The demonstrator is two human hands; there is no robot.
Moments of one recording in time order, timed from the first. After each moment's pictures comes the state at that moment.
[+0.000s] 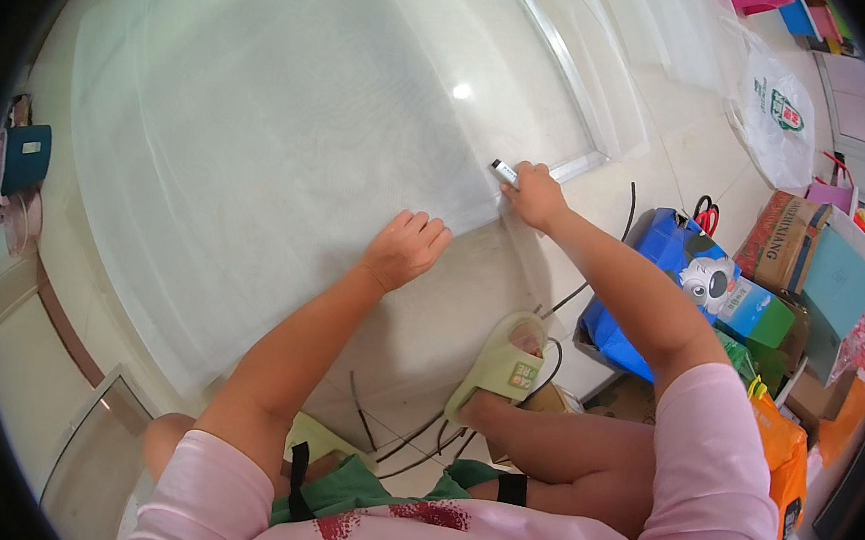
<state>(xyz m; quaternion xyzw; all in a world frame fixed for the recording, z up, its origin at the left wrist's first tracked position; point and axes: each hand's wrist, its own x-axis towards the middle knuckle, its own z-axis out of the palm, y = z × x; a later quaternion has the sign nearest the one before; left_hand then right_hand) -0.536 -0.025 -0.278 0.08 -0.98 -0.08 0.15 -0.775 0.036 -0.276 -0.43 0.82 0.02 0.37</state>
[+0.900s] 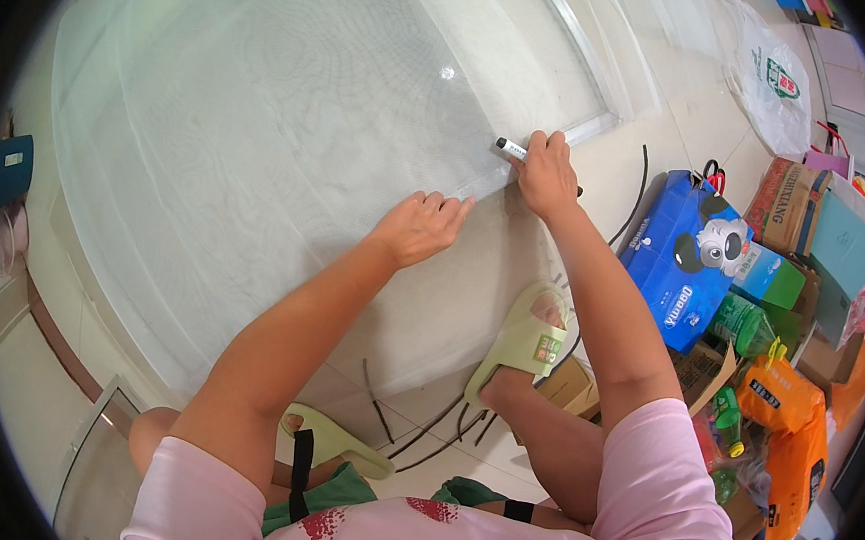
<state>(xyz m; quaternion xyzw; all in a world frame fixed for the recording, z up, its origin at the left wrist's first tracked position) -0.521 -0.019 -0.293 0.00 -0.99 -0.05 0.11 -0.728 0.054 -0.277 -0.43 0.88 -0.02 0.19</state>
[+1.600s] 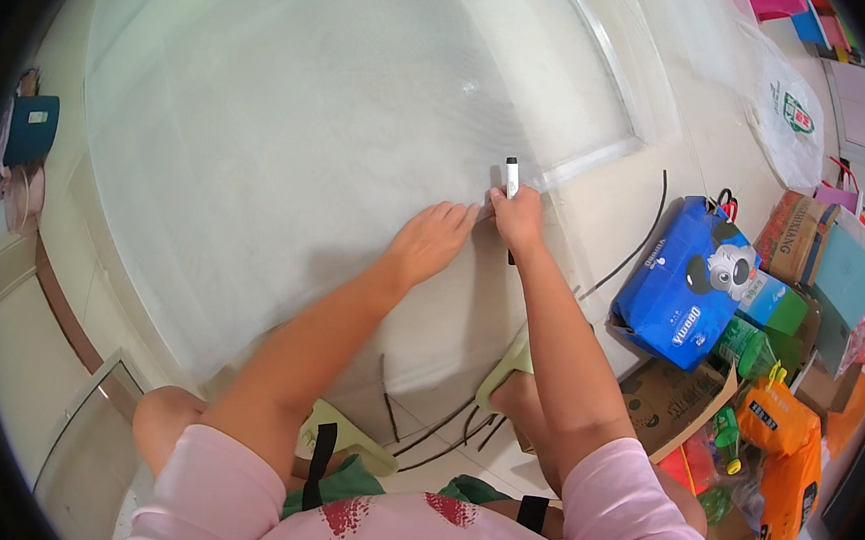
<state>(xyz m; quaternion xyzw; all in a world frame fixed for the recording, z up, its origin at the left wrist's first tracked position) -0.487 -0.007 -0.289 0.14 -0.97 -0.19 0.04 -0.642 0.044 -0.281 -0.04 0.81 -0.37 0.46</state>
